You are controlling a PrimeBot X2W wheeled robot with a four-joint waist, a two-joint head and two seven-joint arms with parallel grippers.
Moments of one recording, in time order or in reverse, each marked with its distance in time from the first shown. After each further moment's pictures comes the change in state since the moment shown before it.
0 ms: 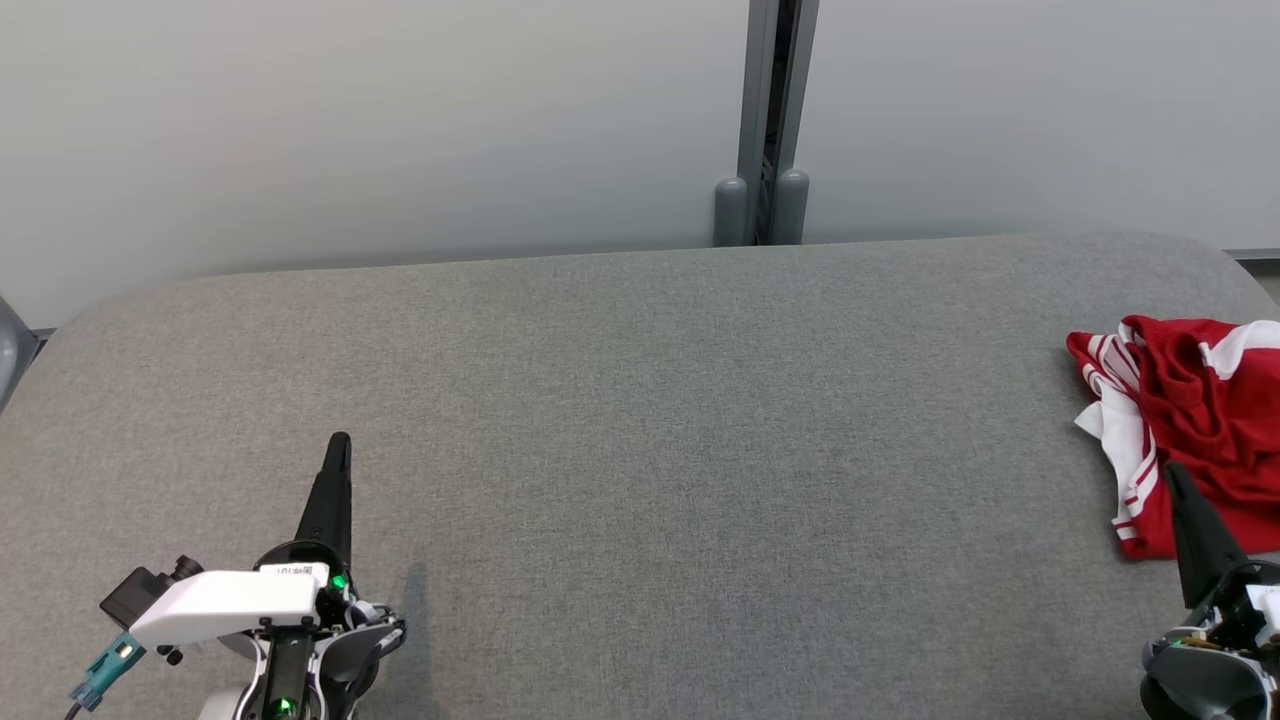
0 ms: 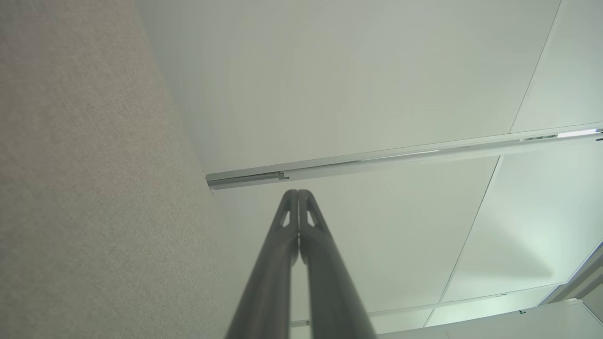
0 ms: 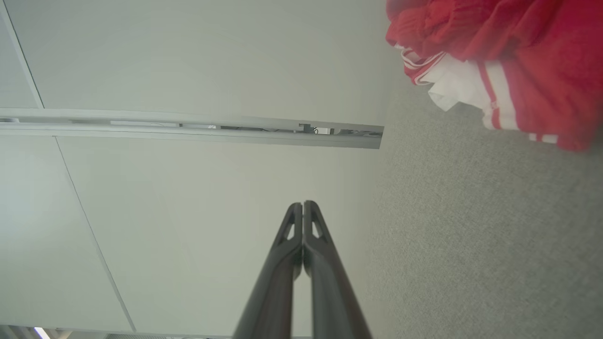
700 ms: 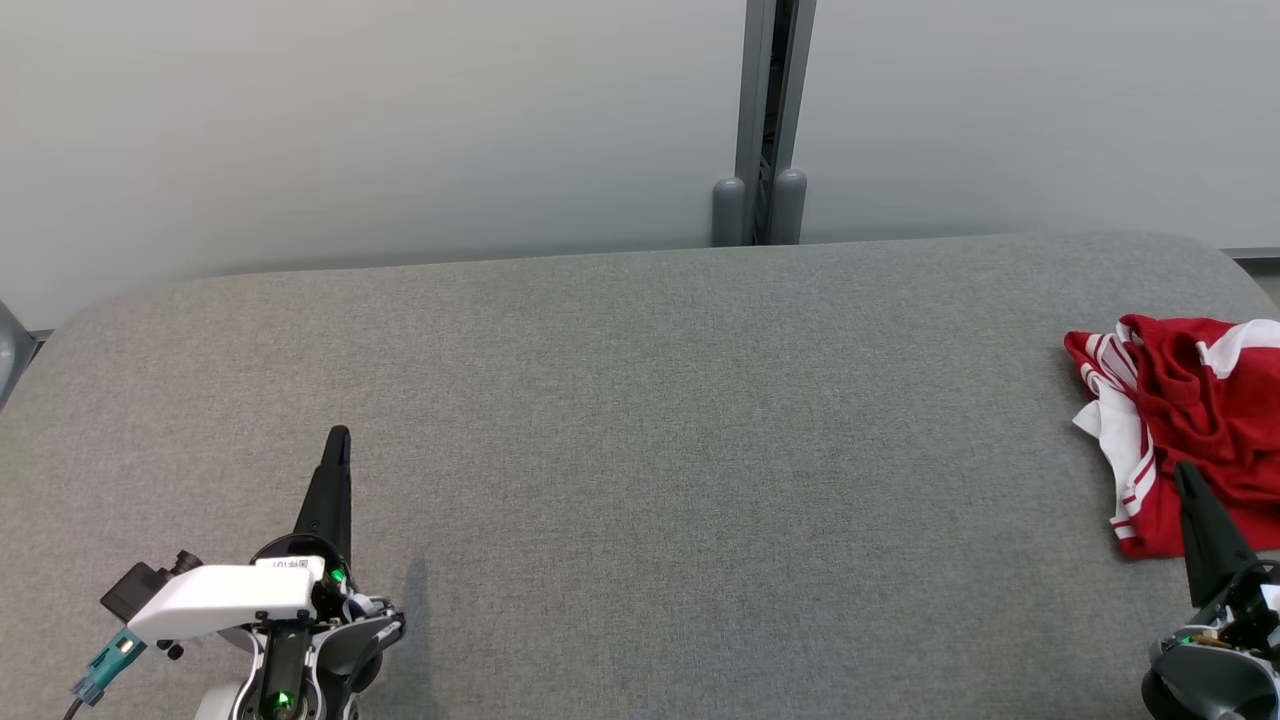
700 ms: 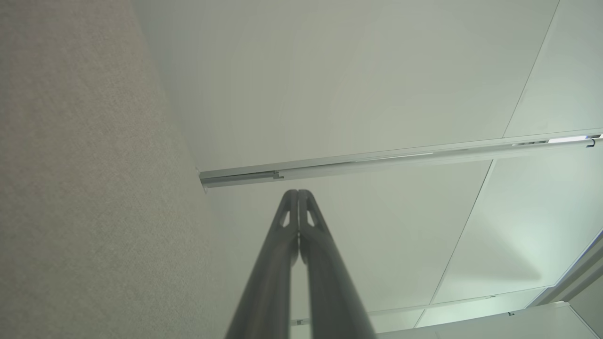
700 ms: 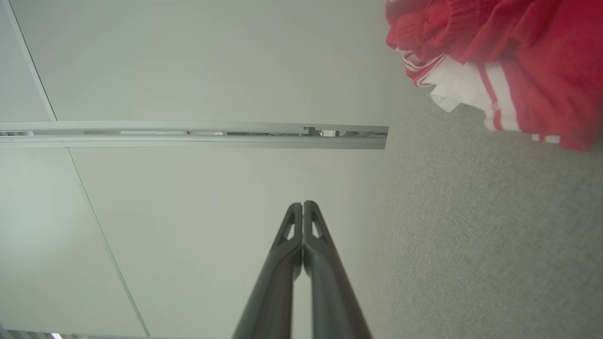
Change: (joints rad) left arm -0.011 0.000 0.002 0.005 -0.034 -0.001 0.009; right arm -0.002 0.000 -0.019 0.001 0.044 0.000 0.016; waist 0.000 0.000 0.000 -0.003
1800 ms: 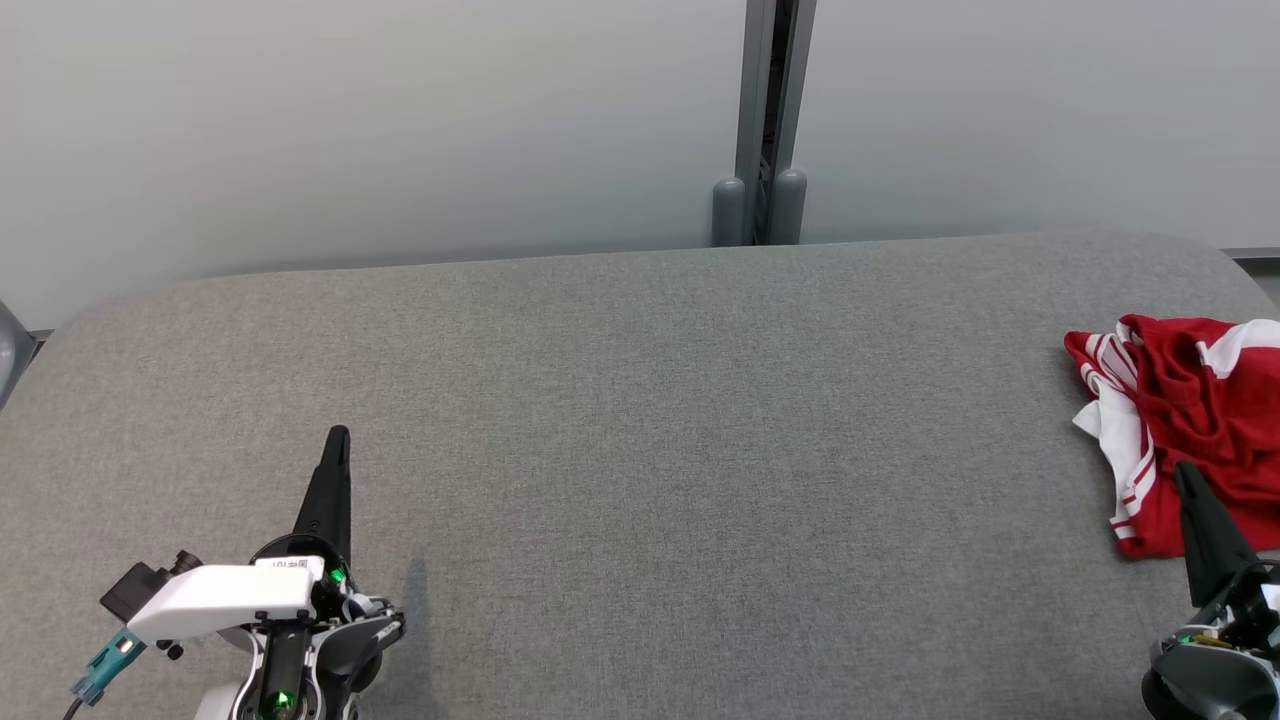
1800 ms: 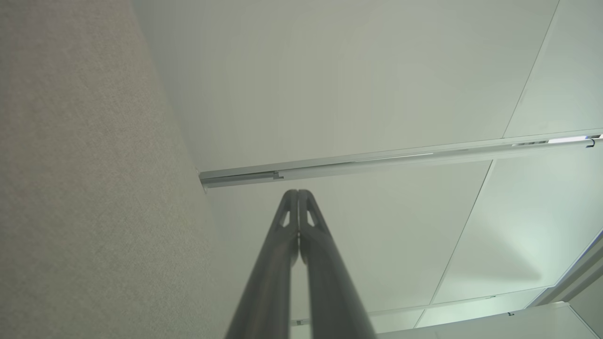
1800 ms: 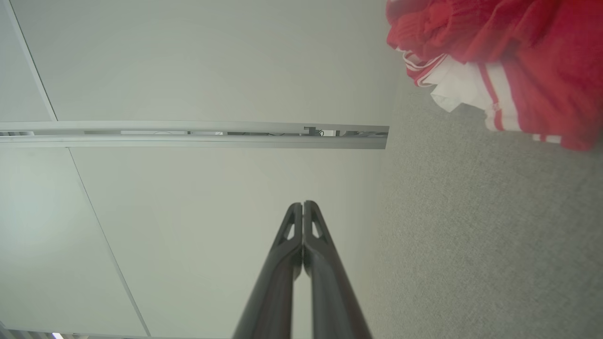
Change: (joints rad) left arm 0.000 0.000 0.001 0.000 0.000 0.000 0.000; right arm -0.002 0.004 -0.006 0.000 -0.004 0.000 0.006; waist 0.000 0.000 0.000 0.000
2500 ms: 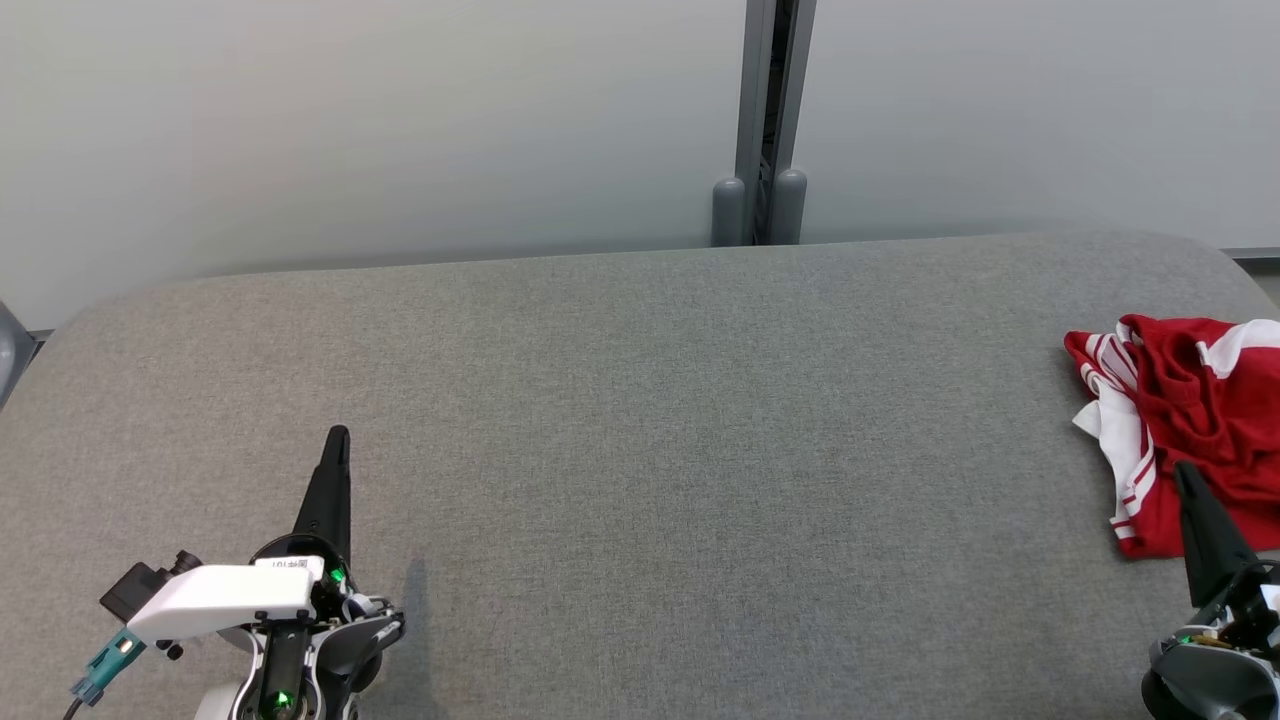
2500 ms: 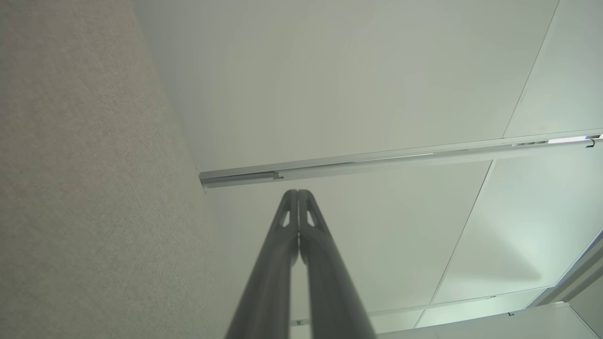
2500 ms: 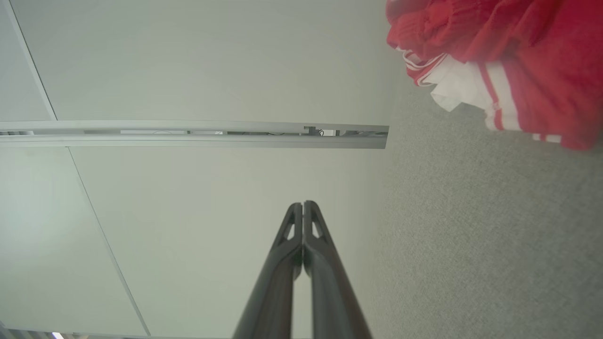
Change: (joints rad) left arm 0.000 0.000 0.000 0.000 0.000 0.000 0.000; right arm 0.000 0.003 -0.003 0.000 -0.003 0.000 0.004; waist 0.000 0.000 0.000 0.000
